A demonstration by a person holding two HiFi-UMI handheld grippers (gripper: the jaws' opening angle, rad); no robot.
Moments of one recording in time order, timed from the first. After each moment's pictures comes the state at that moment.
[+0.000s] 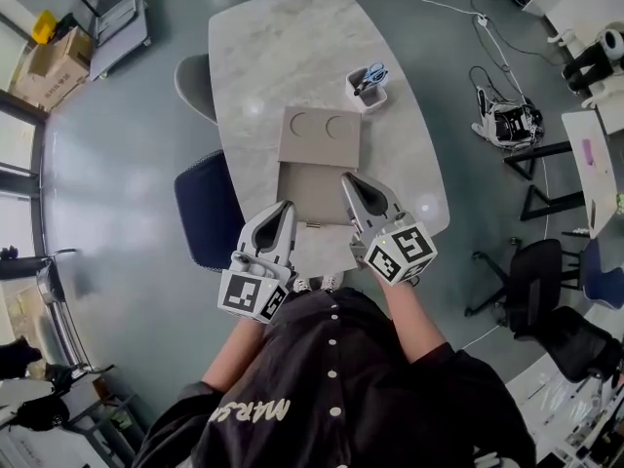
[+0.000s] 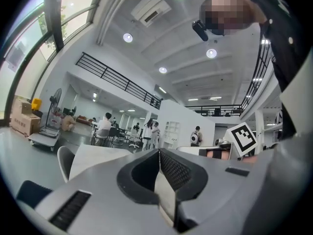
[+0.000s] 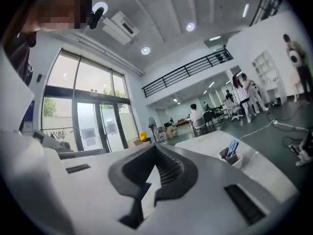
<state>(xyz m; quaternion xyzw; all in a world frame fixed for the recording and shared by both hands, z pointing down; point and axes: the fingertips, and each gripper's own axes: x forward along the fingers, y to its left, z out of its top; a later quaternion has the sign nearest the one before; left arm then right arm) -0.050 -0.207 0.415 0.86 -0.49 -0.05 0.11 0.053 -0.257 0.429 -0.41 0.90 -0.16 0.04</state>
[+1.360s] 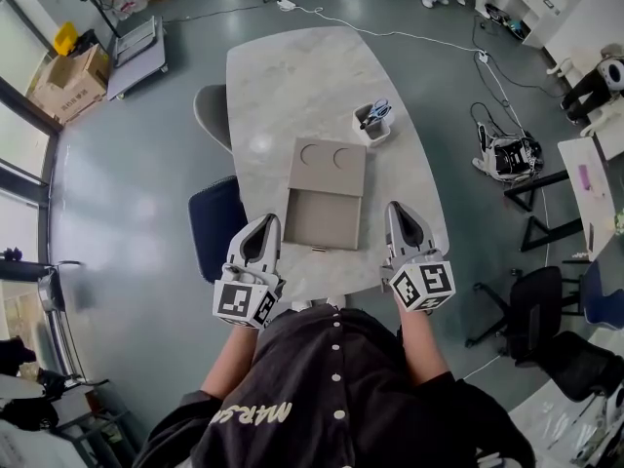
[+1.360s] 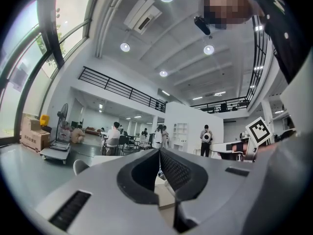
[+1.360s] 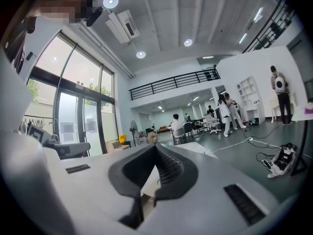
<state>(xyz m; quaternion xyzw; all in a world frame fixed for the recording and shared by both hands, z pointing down) -0.097 -0.203 0.397 0.84 -0.54 -0.04 0.06 0.132 -0.235 0.410 -0.53 0.84 -0.10 0.03</state>
